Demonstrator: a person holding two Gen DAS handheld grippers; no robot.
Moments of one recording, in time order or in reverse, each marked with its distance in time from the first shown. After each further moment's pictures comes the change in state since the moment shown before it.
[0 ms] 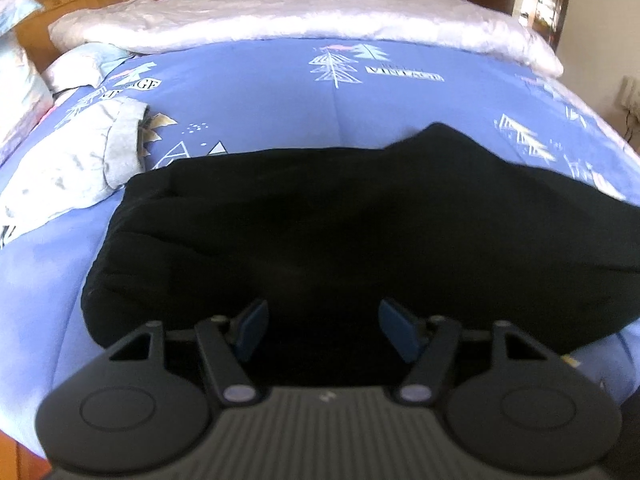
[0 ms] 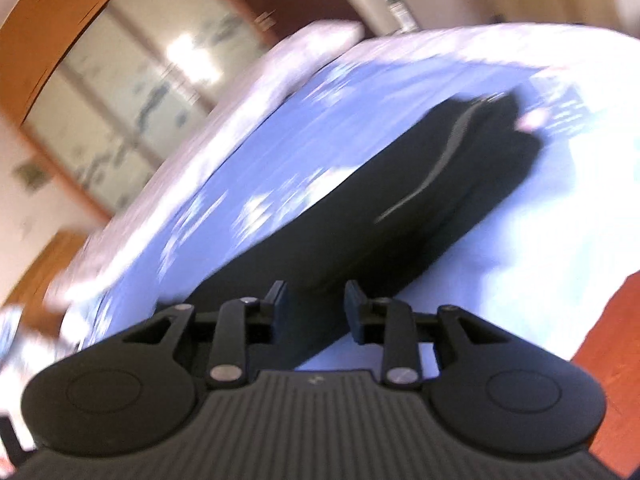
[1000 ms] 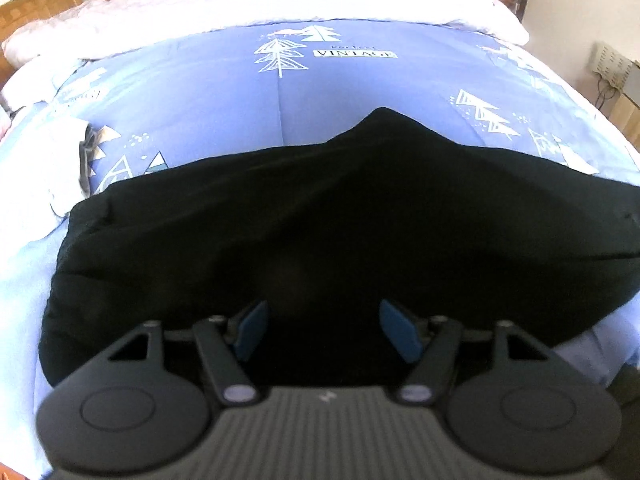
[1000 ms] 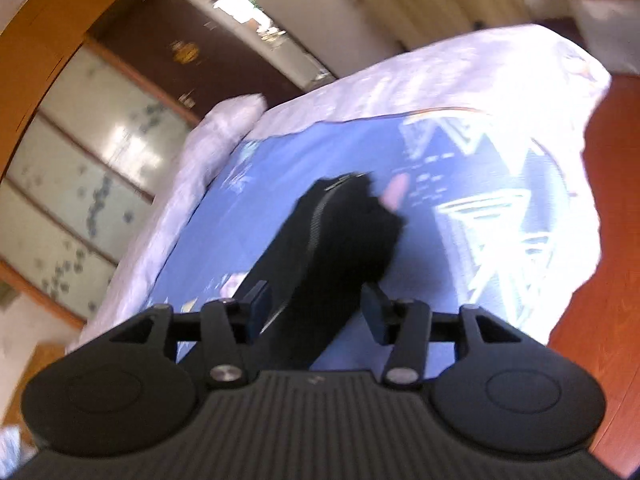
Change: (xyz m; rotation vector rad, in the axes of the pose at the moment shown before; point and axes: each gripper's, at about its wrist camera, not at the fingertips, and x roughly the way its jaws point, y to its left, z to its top) left arm 0.015 -0.028 0.025 0.075 0.075 -0.085; right arm 0.005 -0.091 0.041 0.255 -0.157 -0.088
